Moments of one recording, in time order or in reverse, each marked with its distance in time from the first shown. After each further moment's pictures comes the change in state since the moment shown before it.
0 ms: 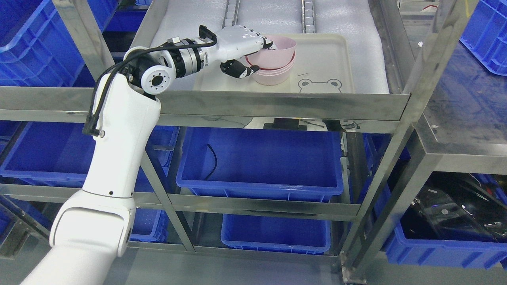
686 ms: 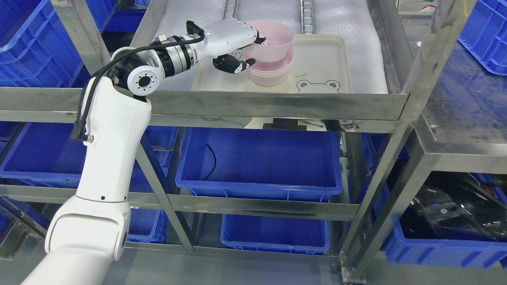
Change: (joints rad) left arm 0.038 0.023 0.031 -0.057 0.054 0.001 0.000; right arm 0.000 0.000 0.000 0.000 0.000 0.000 0.000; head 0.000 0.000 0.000
